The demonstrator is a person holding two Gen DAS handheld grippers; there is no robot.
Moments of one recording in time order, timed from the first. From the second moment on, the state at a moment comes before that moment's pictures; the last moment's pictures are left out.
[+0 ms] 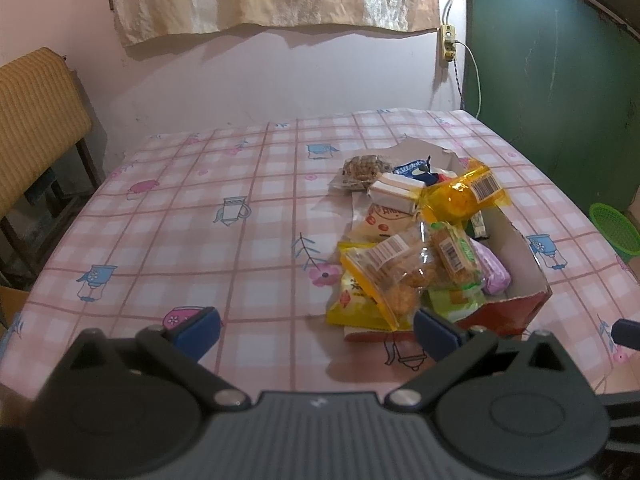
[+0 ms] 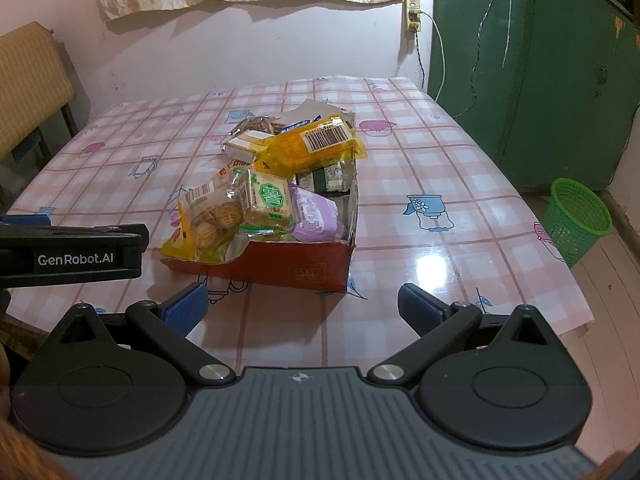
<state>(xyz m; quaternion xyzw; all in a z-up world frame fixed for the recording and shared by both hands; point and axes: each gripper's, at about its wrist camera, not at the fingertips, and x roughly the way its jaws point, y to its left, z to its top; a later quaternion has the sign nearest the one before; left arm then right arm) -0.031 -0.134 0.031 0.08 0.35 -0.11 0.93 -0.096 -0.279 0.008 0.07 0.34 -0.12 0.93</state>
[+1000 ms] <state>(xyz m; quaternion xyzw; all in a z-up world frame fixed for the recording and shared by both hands) -0.031 -0.137 0.030 0.08 0.35 -0.13 0.92 -0.095 -0.279 0.008 0.06 0.34 -0.12 0.93</state>
